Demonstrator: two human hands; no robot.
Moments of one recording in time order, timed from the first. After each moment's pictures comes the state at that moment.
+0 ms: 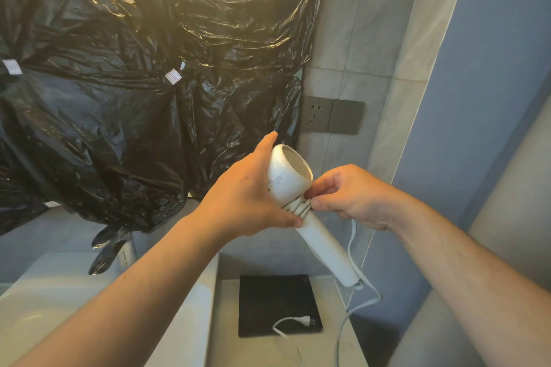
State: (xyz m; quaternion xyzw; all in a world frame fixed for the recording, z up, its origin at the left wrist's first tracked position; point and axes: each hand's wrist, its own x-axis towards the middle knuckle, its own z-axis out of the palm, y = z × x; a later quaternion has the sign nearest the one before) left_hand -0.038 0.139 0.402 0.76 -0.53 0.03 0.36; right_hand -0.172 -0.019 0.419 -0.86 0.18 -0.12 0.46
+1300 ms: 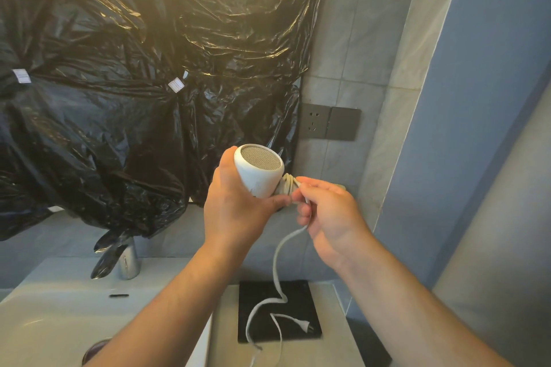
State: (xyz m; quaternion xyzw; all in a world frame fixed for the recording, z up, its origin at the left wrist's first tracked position) left_hand -0.044 0.127 0.368 0.70 -0.34 0.15 0.61; right_hand -0.148 0.047 0.396 -0.54 0.23 -0.38 0.71
